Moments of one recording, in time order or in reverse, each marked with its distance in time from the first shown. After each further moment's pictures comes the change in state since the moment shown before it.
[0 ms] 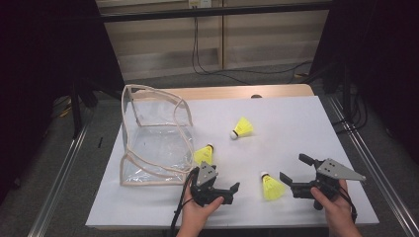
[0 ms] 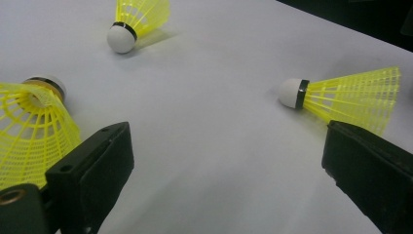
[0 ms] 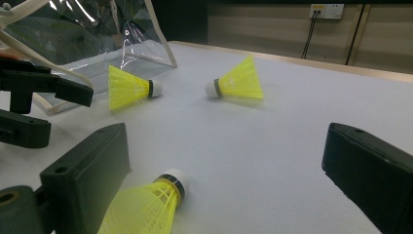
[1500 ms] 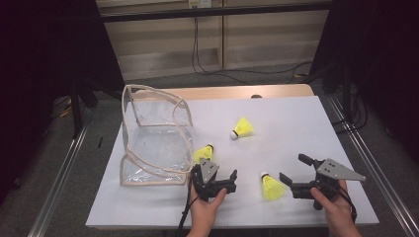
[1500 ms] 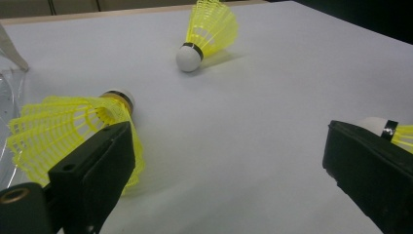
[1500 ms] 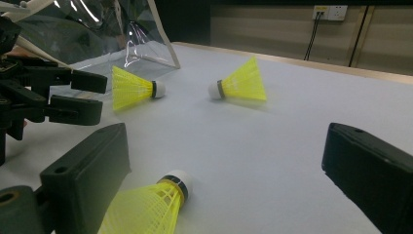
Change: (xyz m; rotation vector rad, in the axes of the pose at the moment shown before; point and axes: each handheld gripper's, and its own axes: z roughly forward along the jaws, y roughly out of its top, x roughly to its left) left arm -0.004 0.004 0.017 -0.077 0.272 -0.059; right arm 0.001 0.000 0.000 -0.006 0.010 -0.002
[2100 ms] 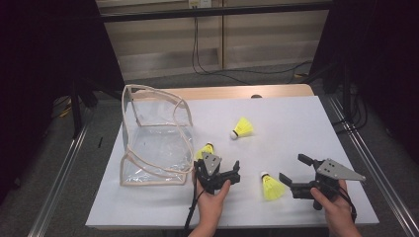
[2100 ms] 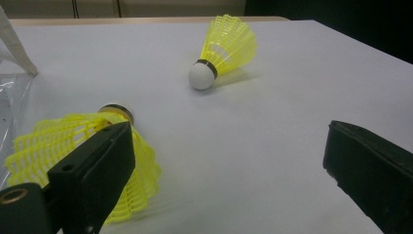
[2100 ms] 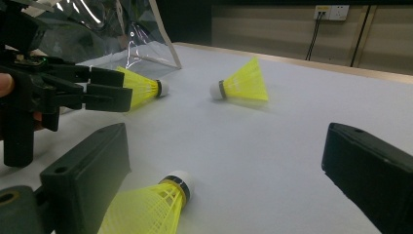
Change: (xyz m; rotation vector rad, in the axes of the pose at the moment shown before) left arm -0.002 0.008 0.022 -0.033 0.055 -0.071; right arm 0.000 0.000 0.000 -0.001 0.004 0.002
